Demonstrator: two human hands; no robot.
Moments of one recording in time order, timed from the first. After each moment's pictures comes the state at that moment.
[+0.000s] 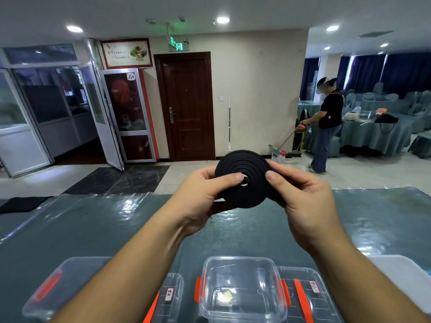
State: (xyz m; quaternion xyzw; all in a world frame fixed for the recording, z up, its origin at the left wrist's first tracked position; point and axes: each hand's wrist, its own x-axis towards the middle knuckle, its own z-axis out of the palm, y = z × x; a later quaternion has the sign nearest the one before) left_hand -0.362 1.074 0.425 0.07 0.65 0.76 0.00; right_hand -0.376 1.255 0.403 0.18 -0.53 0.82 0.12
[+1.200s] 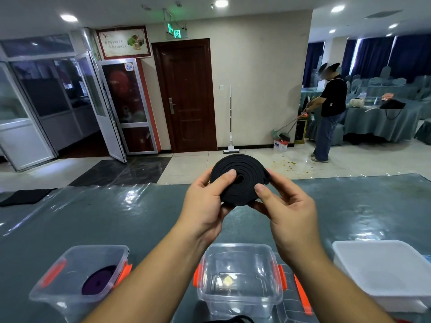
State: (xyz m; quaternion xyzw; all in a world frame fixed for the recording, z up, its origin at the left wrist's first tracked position) left_hand -0.372 1.113 0.376 -0.03 0.50 0.86 -0.09; right_hand -0.364 1.253 0.355 0.12 -0.54 0.83 0.13
